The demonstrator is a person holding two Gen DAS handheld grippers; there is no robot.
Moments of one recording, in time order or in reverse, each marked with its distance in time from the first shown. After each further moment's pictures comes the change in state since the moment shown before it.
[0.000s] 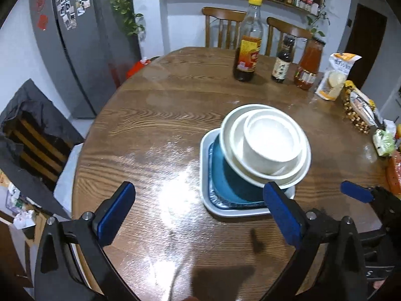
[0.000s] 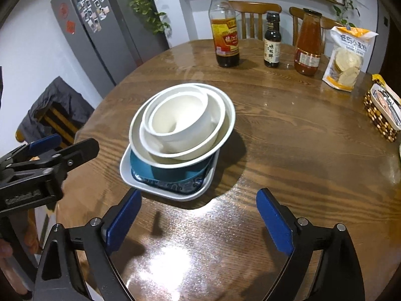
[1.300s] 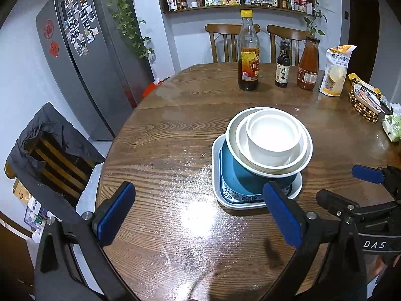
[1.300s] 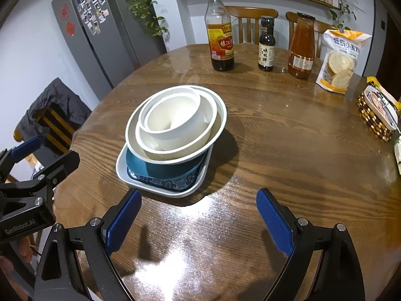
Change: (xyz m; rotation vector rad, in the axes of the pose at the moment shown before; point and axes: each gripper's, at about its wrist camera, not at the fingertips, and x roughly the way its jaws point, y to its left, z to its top) left arm -0.027 -0.010 -0.022 0.085 -0.112 0.117; right arm -0.008 -0.004 -0.008 0.011 -0.027 -0.027
